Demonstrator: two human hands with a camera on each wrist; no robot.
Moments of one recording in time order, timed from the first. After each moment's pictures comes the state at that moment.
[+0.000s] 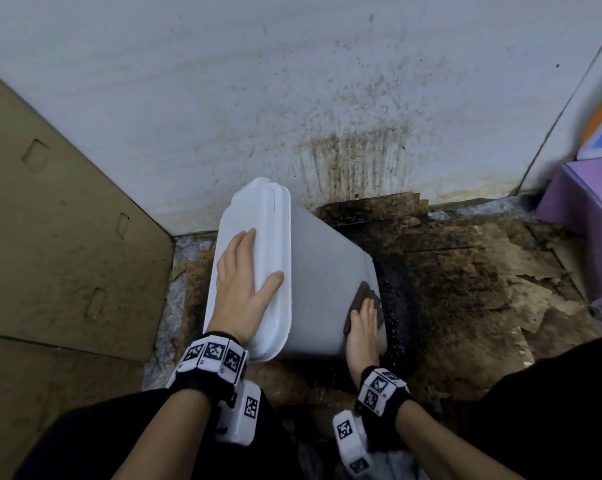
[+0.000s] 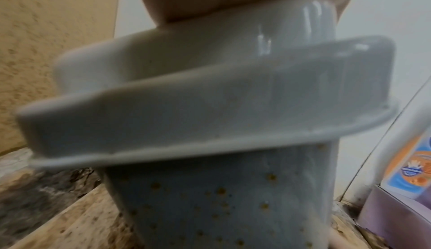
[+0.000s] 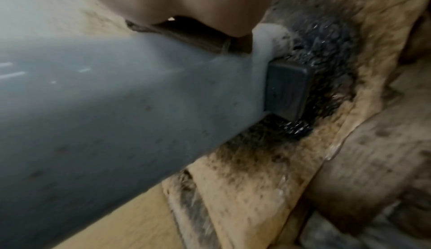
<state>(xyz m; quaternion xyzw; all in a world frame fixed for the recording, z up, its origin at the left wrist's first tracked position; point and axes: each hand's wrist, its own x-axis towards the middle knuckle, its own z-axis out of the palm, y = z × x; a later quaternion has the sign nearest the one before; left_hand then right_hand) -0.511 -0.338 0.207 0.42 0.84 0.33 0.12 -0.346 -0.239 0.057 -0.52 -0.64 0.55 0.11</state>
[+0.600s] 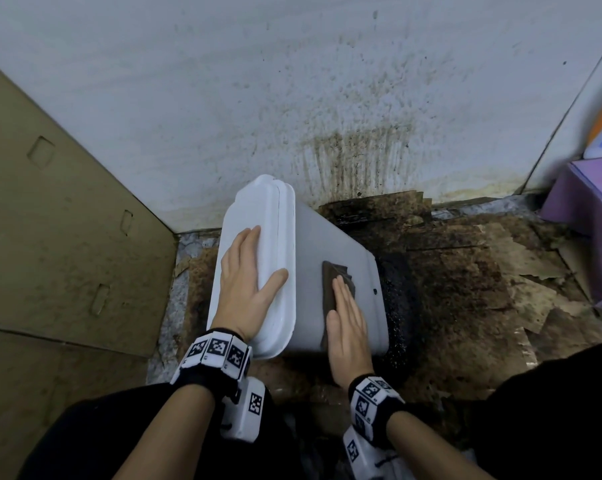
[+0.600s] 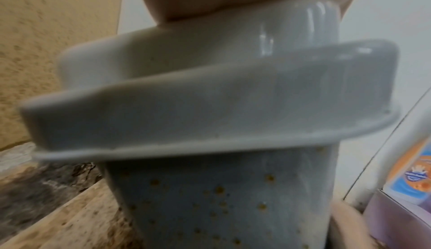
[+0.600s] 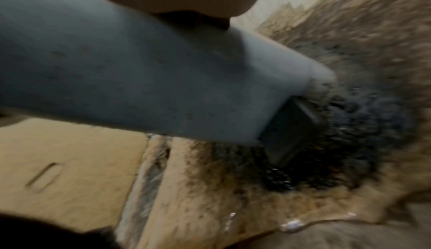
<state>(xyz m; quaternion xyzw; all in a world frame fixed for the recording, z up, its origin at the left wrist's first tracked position) -0.507 -0.336 0.207 0.42 0.84 0.34 0.12 -0.343 -0.269 0.079 -0.36 -0.76 0.48 0.24</state>
